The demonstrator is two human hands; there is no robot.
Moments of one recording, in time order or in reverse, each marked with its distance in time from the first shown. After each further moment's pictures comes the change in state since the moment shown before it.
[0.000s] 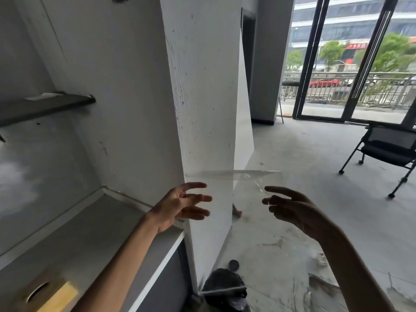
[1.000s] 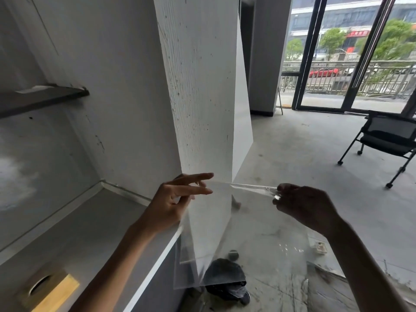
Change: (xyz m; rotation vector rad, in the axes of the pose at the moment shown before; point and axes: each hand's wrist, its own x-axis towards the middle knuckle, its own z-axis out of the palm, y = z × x) left_hand -0.031 0.007 0.019 0.718 0.096 0.747; right_hand -0.005 0.007 -0.022 0.451 -0.083 0.049
